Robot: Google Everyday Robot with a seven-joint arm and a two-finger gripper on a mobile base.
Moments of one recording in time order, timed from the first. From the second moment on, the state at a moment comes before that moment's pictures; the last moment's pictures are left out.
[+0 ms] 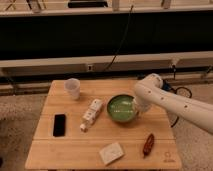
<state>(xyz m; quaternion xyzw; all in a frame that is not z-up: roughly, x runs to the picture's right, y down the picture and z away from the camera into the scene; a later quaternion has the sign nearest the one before) 0.198 0.145 0.817 -0.27 -0.14 -0.47 0.83</state>
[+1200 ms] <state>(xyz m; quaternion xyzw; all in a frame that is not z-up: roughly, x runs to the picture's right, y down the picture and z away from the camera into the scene) 0.202 0.130 0.827 -0.27 -0.15 -0.54 0.78</state>
